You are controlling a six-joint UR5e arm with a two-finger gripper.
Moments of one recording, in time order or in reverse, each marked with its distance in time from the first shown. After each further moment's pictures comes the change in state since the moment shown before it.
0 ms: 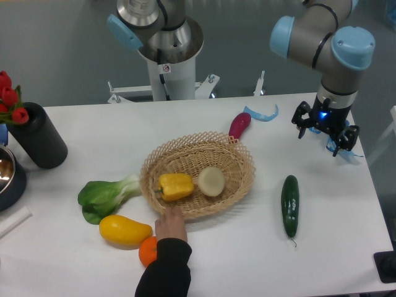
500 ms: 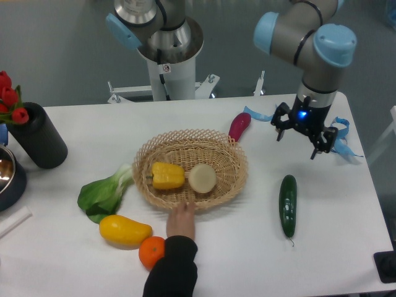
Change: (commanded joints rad) arm -0.075 0.060 -0.054 0.000 -0.101 -0.118
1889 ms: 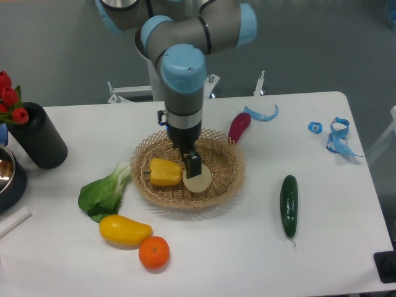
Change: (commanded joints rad) arm -0.476 0.060 -0.104 -0.002 0.153 0.207
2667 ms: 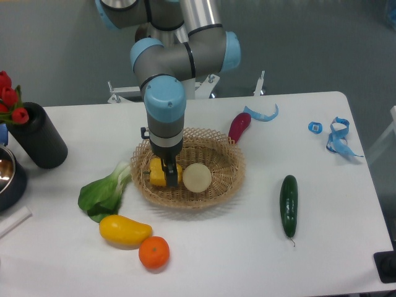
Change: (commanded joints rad) arm -0.029 -0.075 -0.057 0.006 0.003 0.011
